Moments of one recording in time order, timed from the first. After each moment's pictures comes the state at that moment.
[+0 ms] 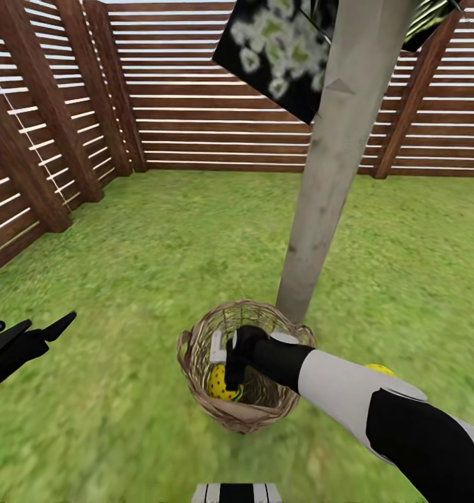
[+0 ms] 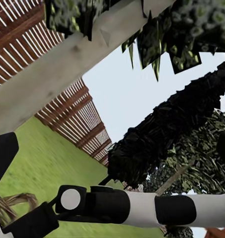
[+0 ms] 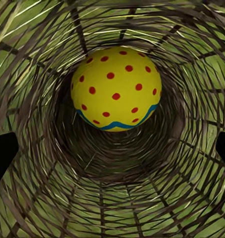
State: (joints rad) left arm -0.36 0.40 0.48 -1.32 0.82 0.88 -1.51; right arm -1.10 0.15 1.29 -0.62 0.13 0.57 0.69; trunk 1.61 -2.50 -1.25
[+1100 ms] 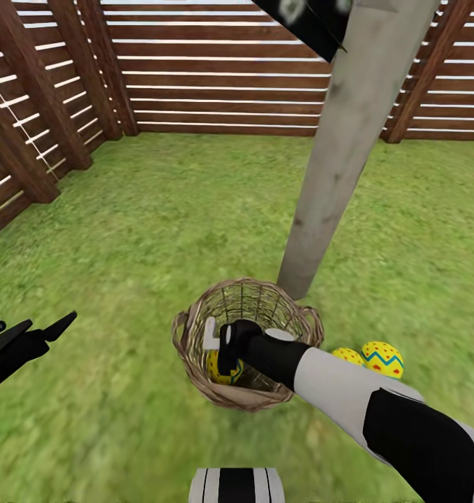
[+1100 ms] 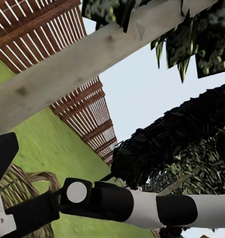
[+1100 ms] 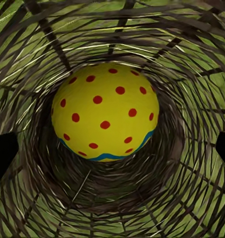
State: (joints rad) left arm -0.36 0.40 0.48 -1.32 0.82 0.88 -1.50; right arm -1.10 0.17 1.21 -0.67 0.22 0.58 0.59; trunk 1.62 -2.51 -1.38
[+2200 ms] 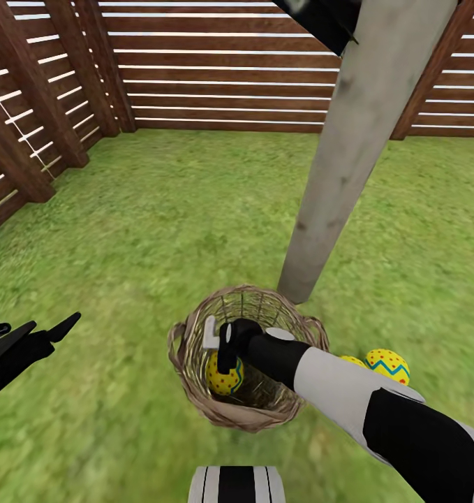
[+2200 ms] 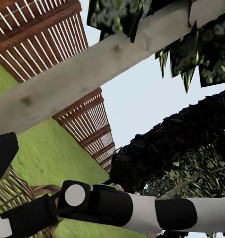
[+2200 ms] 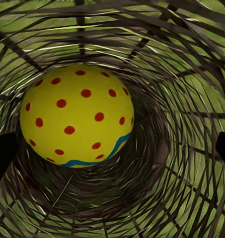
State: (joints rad) left arm -0.36 0.37 0.48 -1.31 0.82 0.87 -1.51; right arm -1.10 0.17 1.20 -0.67 0.23 0.58 0.59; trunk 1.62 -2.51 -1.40
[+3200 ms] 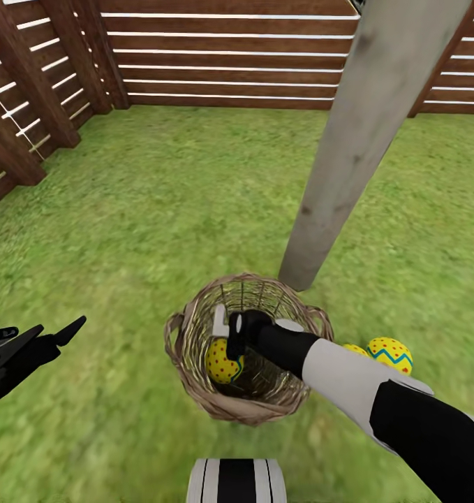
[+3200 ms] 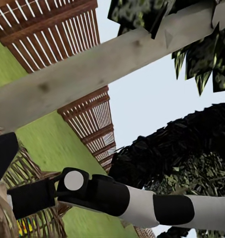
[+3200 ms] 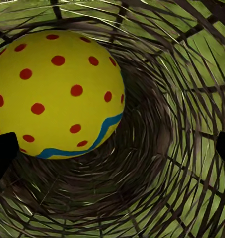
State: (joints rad) left arm -0.35 0.35 0.46 -1.30 0.81 0.85 -1.51; right arm -1.13 0.12 1.18 -0.66 0.23 0.55 0.55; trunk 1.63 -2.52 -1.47
